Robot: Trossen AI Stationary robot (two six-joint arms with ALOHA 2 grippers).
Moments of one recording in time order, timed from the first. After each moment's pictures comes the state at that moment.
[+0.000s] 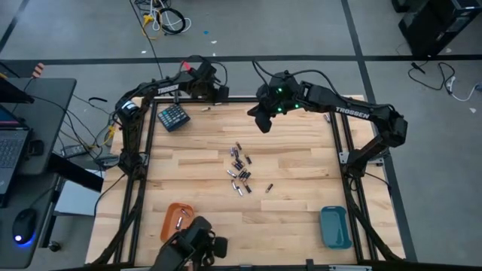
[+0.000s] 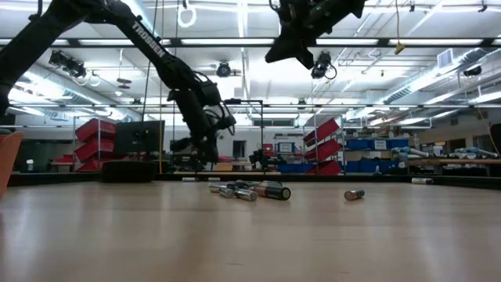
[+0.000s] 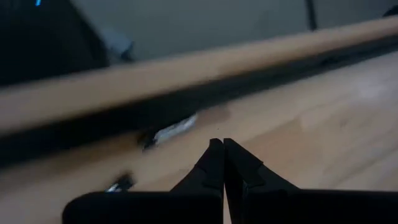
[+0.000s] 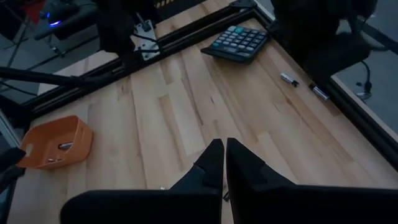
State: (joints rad) left arm 0.87 1.99 1.45 -0.52 0.18 -0.57; right arm -0.40 1.55 1.43 -0.50 -0.26 0.18
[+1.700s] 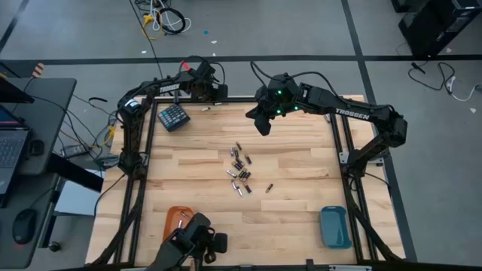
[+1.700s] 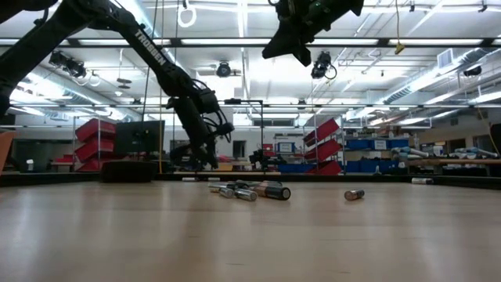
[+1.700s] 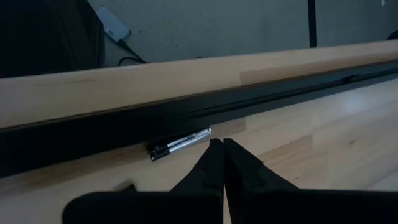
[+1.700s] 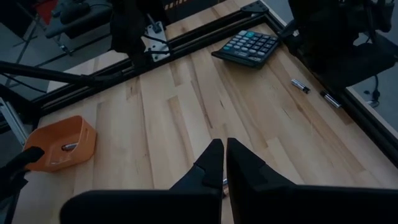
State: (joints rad) left arm 0.90 2.04 1.45 -0.47 0.23 -0.64; right arm -0.38 1.55 1.43 -0.48 -0.26 0.17
